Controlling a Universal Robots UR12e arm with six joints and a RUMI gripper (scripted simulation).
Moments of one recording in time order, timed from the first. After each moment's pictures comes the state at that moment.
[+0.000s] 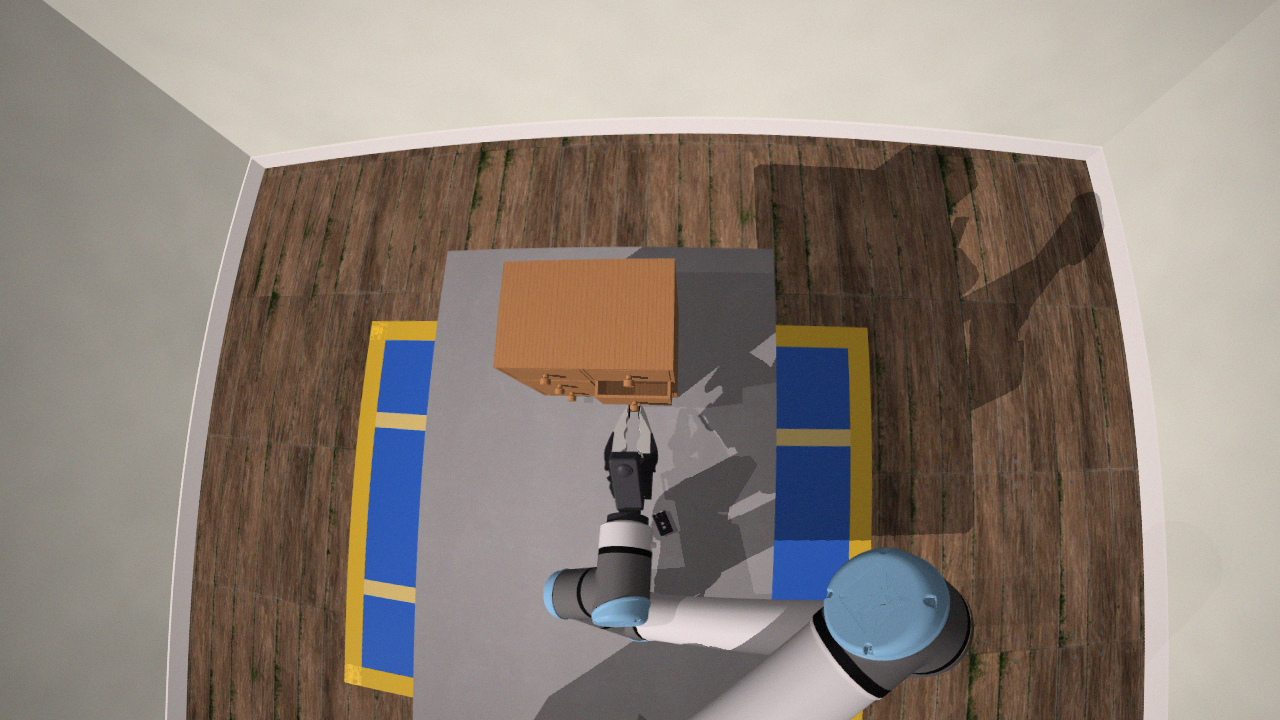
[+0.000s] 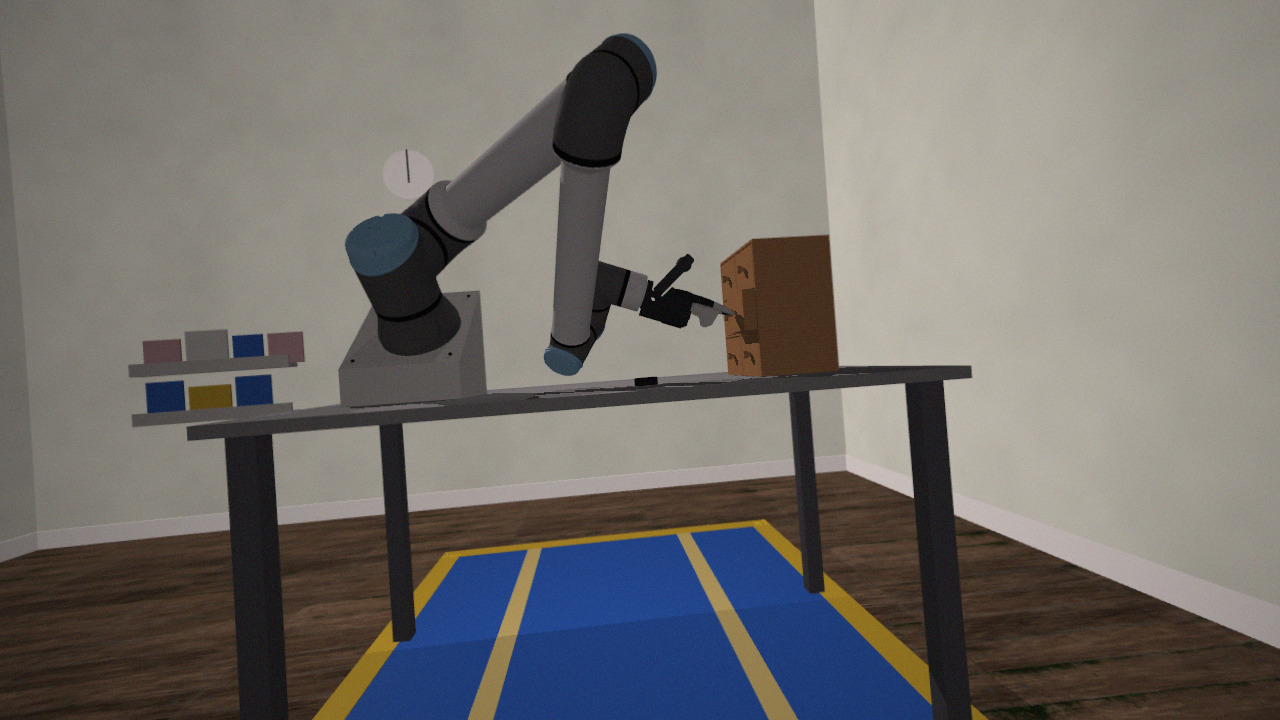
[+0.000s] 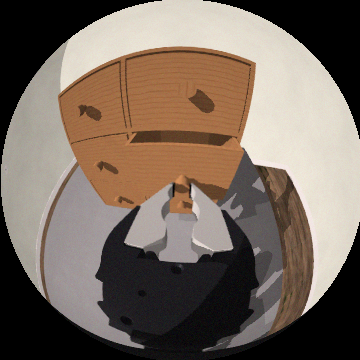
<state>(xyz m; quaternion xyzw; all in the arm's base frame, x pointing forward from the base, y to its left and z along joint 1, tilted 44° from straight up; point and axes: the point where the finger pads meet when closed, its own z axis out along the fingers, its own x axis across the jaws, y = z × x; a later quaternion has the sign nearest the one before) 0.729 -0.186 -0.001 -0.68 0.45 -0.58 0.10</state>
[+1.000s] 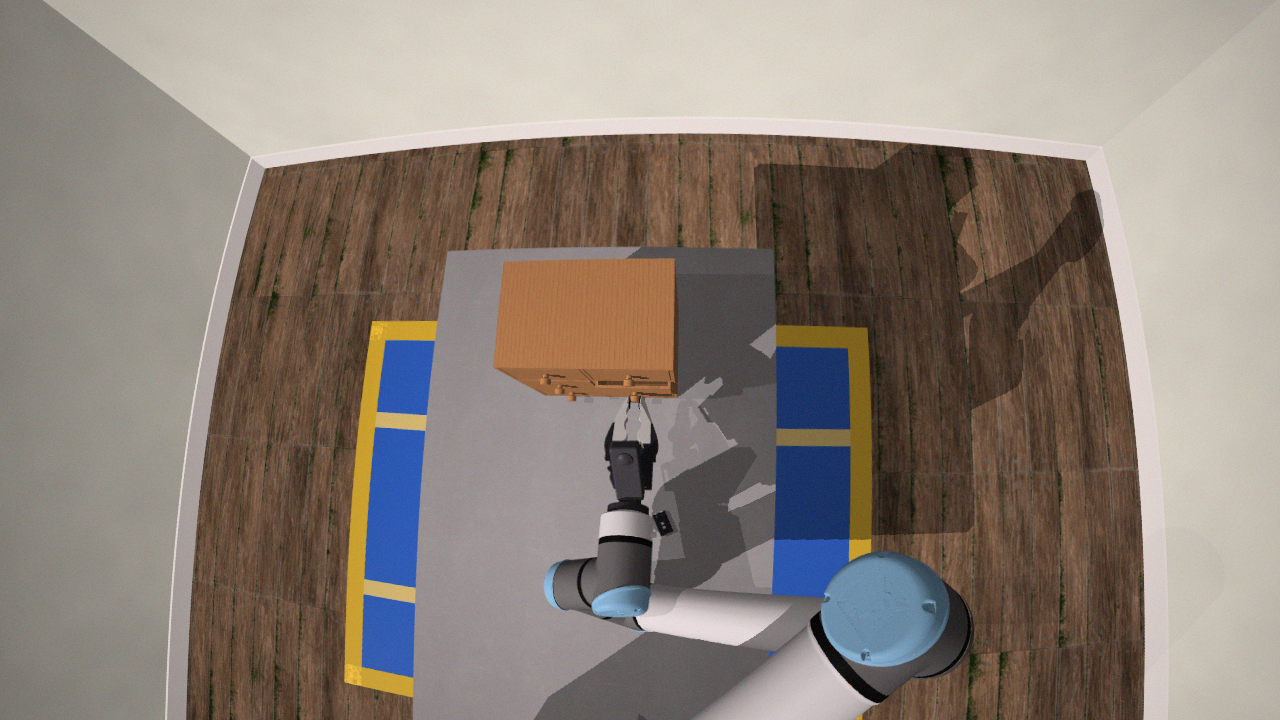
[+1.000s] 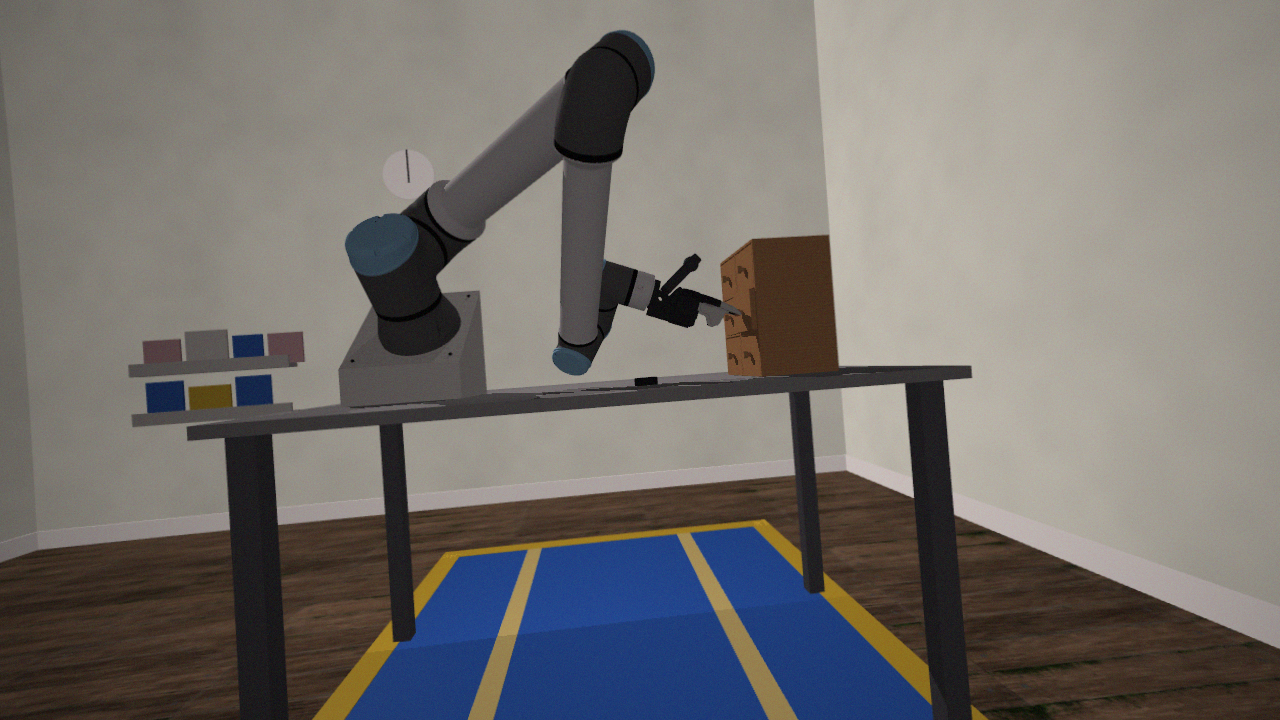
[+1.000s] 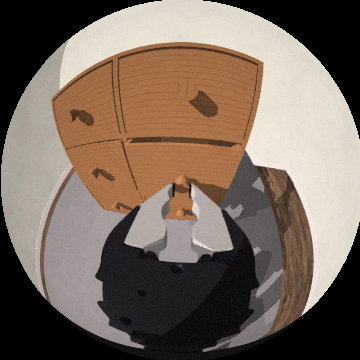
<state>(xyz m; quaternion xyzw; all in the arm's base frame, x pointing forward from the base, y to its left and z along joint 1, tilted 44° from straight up) 0.746 -0.189 -0.002 -0.68 0.45 -0.58 0.10</state>
